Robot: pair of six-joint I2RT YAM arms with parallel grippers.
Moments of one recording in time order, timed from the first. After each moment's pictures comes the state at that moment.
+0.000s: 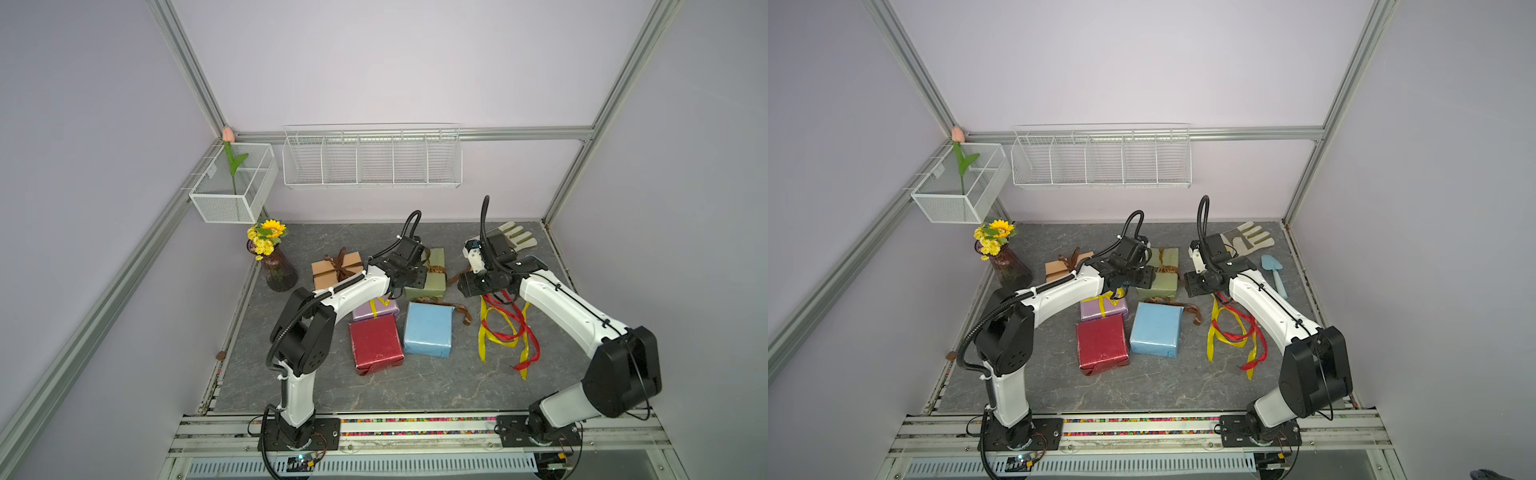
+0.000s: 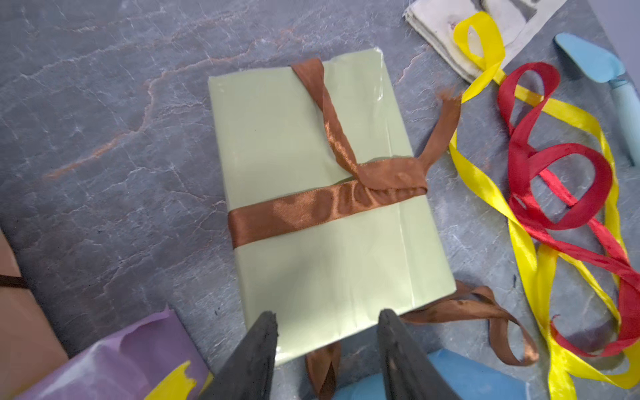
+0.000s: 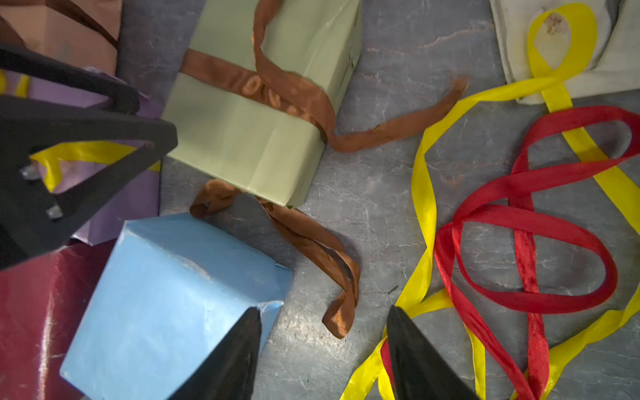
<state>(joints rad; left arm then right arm) -0.75 1.91 1.49 -0.42 -0.05 -0.35 0.40 1.53 1.25 -0.74 -0.07 0.12</state>
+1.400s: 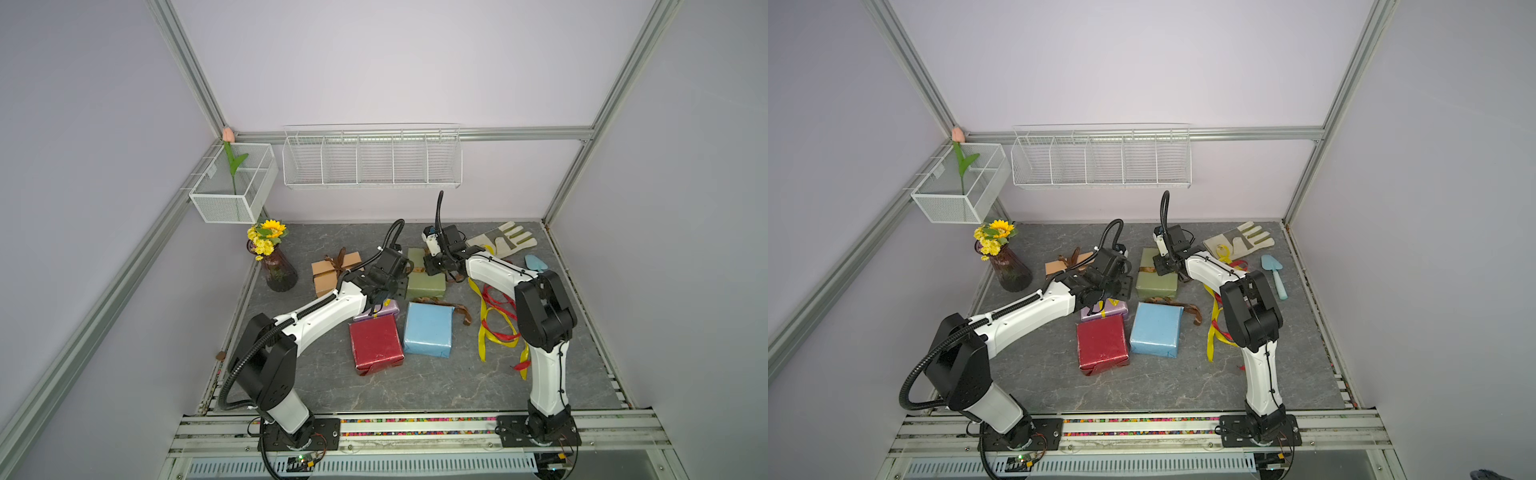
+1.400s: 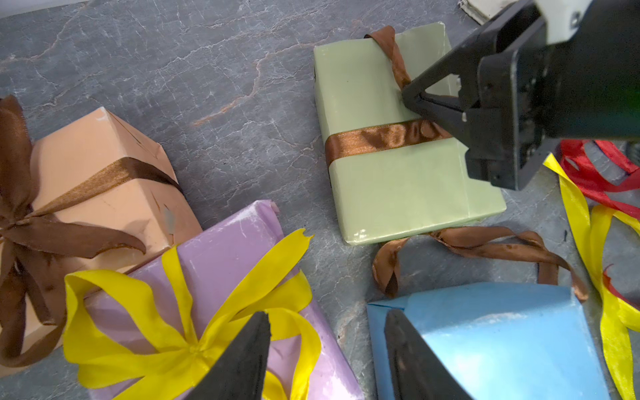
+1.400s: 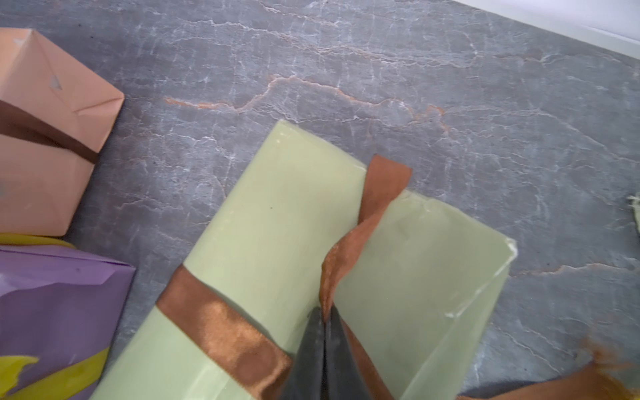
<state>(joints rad) -0.75 1.63 1.24 -0.47 -0.20 -0.33 0.48 2.07 1.55 -0.34 -0.05 0.05</state>
